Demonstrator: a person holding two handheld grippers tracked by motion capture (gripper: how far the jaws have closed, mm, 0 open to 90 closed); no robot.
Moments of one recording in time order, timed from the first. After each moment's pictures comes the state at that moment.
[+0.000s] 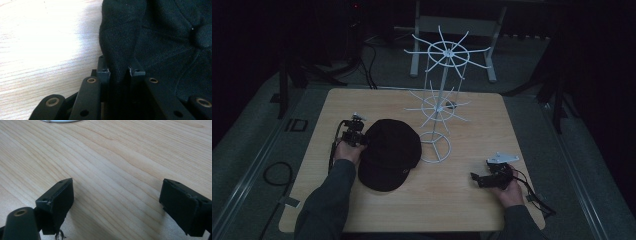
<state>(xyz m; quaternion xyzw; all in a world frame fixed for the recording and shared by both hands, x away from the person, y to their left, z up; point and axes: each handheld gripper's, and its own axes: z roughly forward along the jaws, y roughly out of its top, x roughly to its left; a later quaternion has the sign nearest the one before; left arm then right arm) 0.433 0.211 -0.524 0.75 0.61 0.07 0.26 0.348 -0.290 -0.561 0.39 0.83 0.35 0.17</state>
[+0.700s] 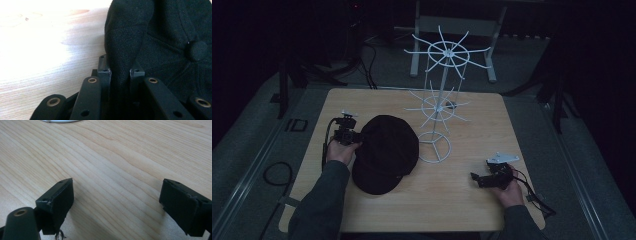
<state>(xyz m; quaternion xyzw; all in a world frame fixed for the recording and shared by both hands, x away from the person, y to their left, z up) 0.413 0.228 -0.494 0.73 0.59 0.08 0.33 0.348 -0.291 -0.561 0.39 0.83 0.35 0.17</state>
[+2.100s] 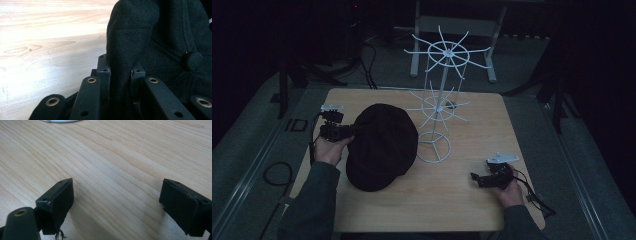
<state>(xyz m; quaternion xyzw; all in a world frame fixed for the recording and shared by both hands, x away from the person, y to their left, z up) 0.383 0.244 -0.444 0.71 0.56 0.09 0.43 0.348 -0.291 -0.561 0.39 0.83 0.35 0.17</state>
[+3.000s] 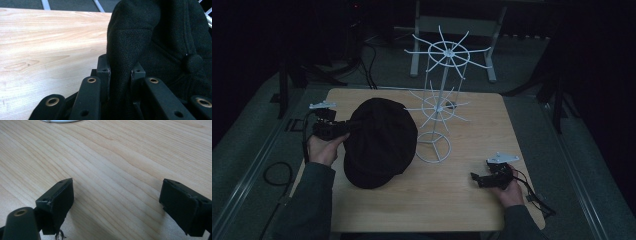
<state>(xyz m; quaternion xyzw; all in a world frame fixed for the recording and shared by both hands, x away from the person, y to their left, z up) 0.370 0.253 -0.423 0.70 0.53 0.11 0.48 0.348 -0.290 -0.561 0.39 0.83 0.35 0.17</state>
